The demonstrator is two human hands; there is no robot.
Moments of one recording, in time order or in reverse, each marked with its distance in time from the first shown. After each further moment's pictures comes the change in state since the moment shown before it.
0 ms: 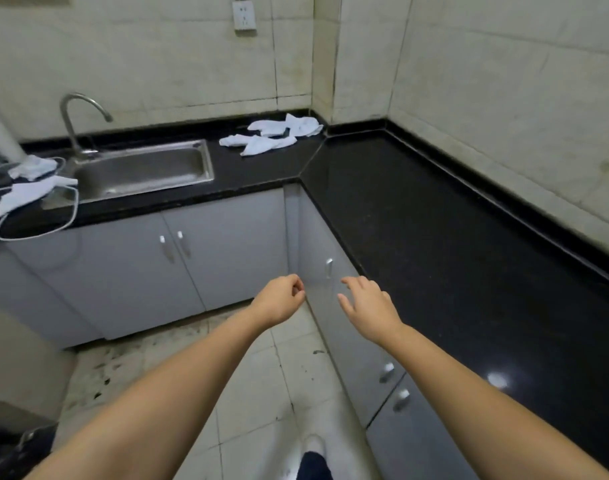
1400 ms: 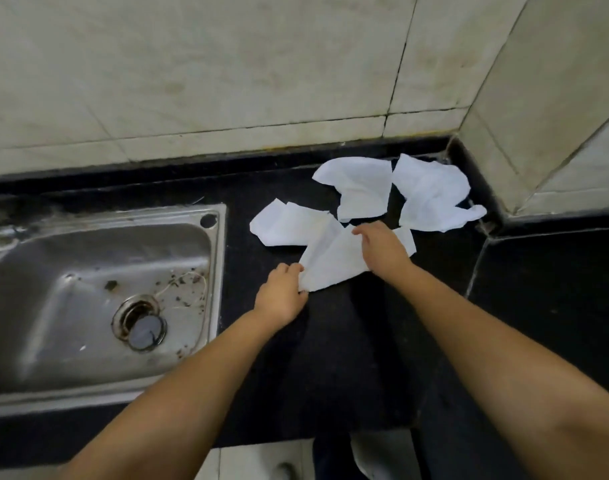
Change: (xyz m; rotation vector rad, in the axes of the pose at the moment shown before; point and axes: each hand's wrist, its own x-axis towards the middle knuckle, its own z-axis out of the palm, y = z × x) left_hand 0.704 -0.223 -0.240 0.090 0.030 -0.319; right_hand 0.902 -0.058 0.008 0.220 -0.145 -0.088
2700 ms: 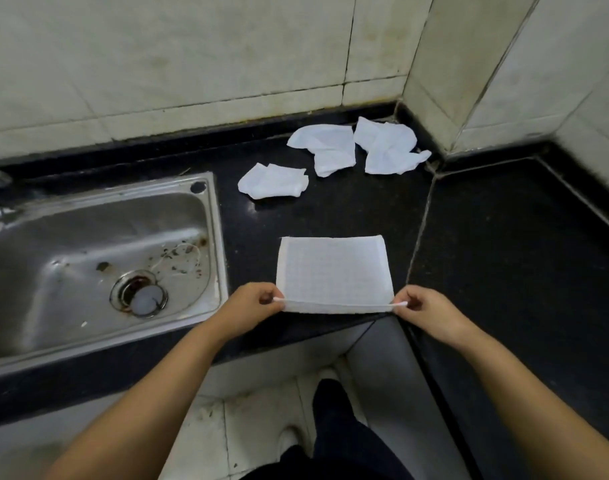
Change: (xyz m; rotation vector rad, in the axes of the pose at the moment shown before) left_hand -0.142 -0.079 0.011 -0.384 -0.223 0.182; right_hand -0.276 0.041 0.018 0.322 -0.107 0.255
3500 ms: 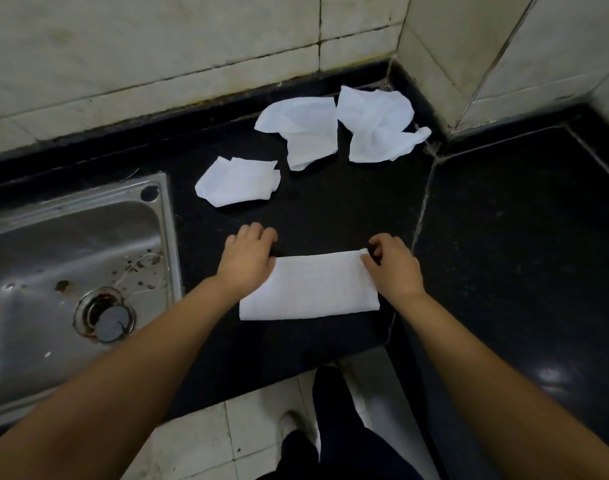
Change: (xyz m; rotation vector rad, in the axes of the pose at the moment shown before) left_hand 0.145 0.054 -0.004 0.792 0.182 0.089; right_hand 0.127 -0.022 -0.008 -0.167 0.291 0.105
